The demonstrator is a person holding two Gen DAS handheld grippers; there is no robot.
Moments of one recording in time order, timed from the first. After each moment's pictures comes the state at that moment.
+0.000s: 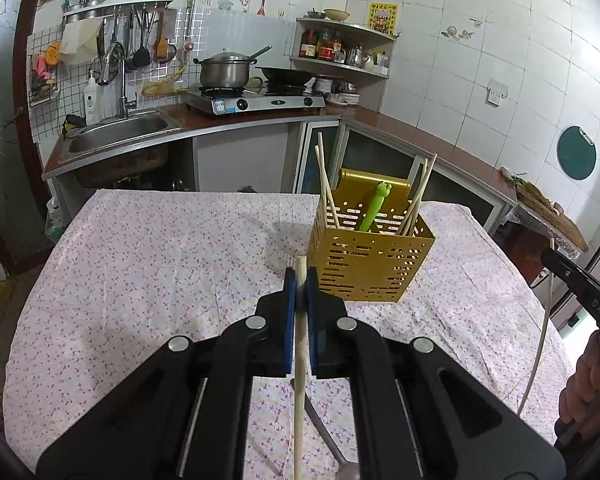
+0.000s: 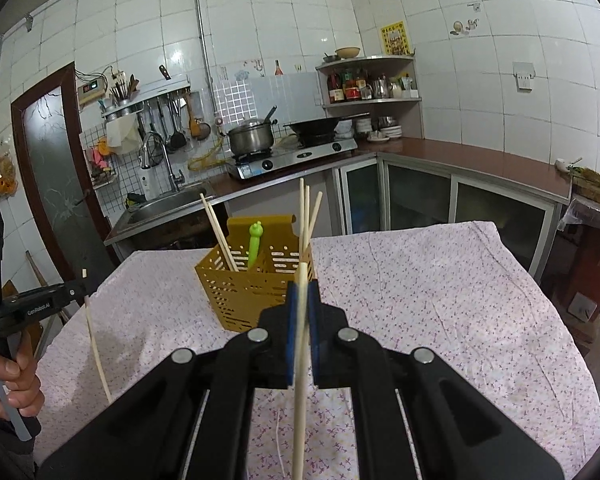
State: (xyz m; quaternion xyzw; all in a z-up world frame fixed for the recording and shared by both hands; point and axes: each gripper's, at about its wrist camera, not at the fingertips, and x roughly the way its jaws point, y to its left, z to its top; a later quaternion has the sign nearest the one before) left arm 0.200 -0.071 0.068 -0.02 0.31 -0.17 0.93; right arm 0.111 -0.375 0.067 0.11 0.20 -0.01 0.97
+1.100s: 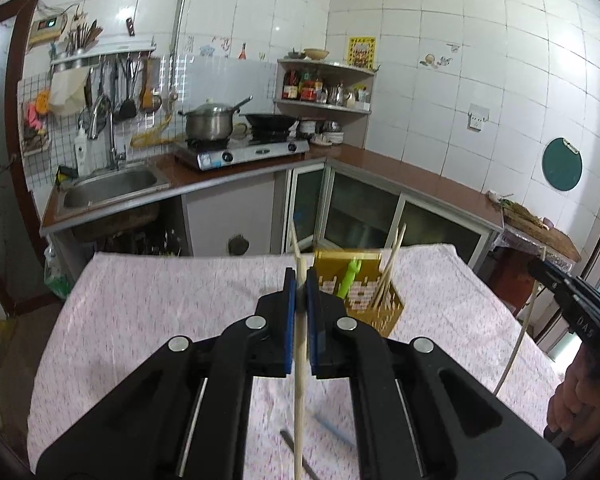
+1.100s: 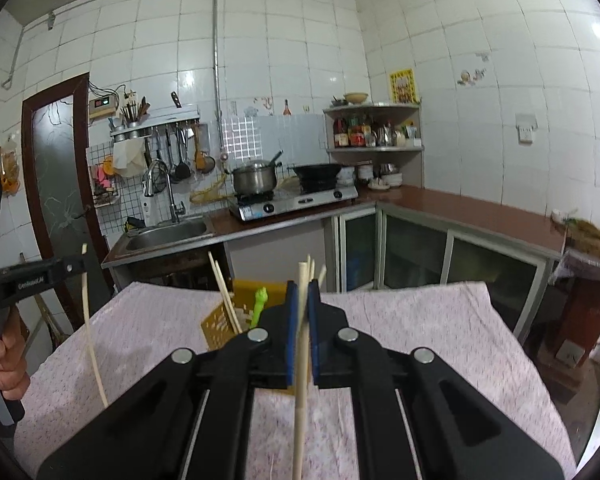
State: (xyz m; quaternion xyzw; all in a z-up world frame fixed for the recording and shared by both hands) left arm 0.211 -0.091 0.154 0.00 0.24 -0.20 0.95; right arm 0.115 -0.368 0.129 0.07 0.13 -0.02 0.99
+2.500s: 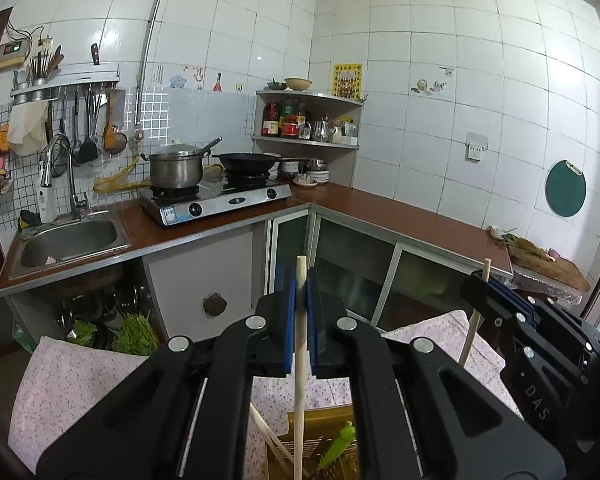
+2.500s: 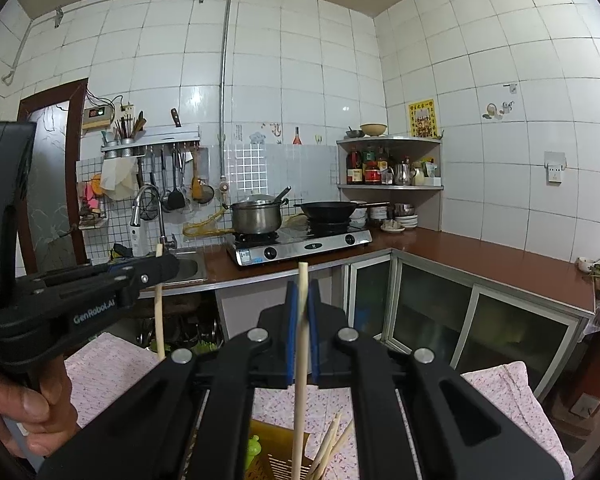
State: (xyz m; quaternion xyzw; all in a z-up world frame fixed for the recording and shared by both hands) left arm 0.384 -0.185 0.173 -0.01 0.18 -0.22 0.96; right arm 0.305 -0.359 0.169 0.04 0.07 -0.02 1.00
